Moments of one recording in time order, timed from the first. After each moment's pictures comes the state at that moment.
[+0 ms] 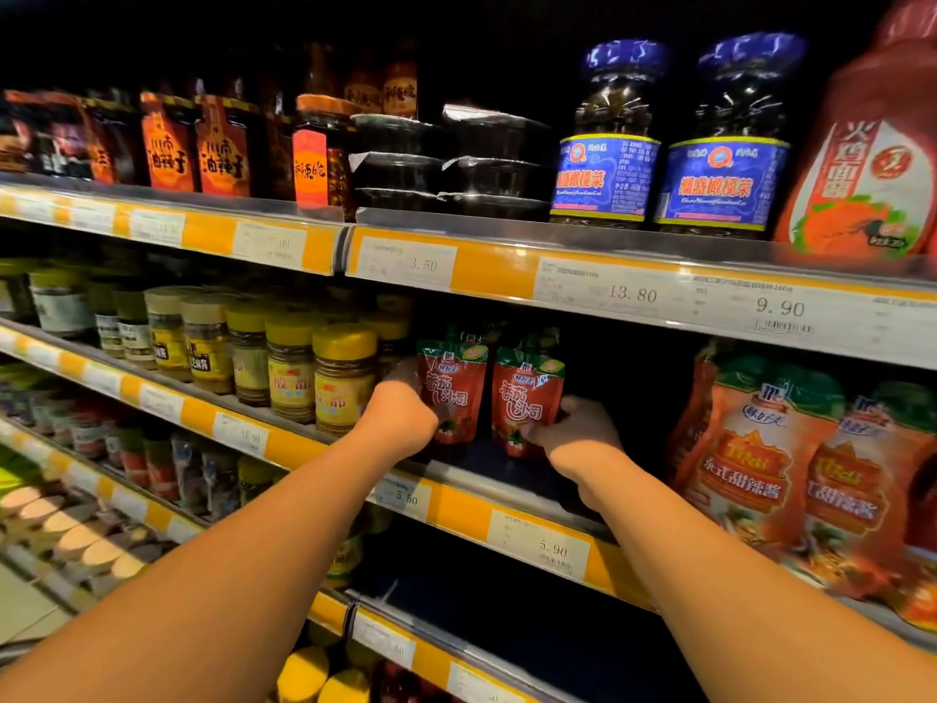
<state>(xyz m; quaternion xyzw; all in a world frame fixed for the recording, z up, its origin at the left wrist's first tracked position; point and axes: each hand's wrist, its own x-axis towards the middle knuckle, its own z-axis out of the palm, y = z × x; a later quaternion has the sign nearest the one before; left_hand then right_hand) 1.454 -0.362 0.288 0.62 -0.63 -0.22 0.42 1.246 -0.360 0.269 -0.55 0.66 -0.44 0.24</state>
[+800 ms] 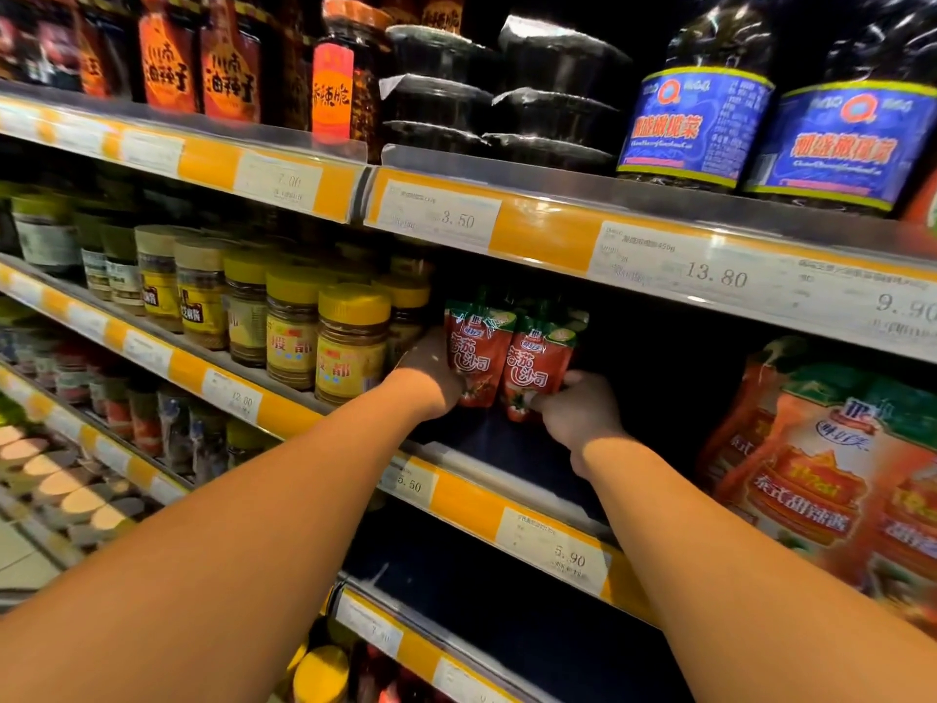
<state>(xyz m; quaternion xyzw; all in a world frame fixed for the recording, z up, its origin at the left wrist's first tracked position) 1.446 -0.400 0.286 0.60 -0.68 -0.19 0.37 1.259 -0.401 0.268 -0.55 0.63 -0.47 0.27</state>
